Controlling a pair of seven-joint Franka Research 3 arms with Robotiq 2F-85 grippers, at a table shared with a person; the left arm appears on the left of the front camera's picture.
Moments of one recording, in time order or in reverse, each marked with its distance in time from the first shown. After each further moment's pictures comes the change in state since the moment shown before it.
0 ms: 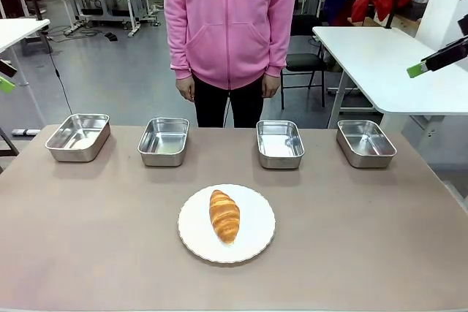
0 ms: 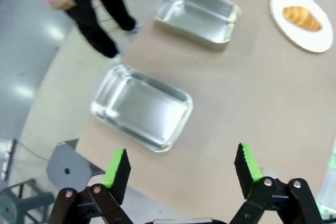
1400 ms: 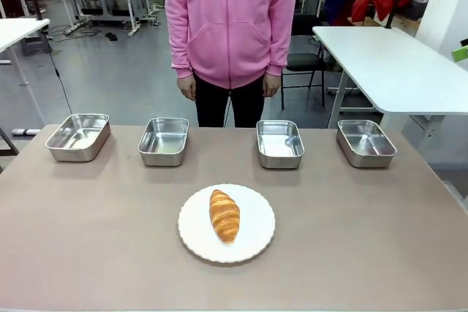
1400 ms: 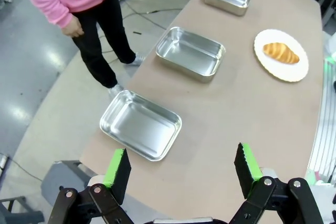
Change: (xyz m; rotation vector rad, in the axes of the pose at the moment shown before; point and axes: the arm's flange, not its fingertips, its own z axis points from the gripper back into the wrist) left arm -0.006 0.002 0.079 -0.045 -0.190 0.054; right arm -0.013 -0.014 0.079 0.004 -0.093 0.085
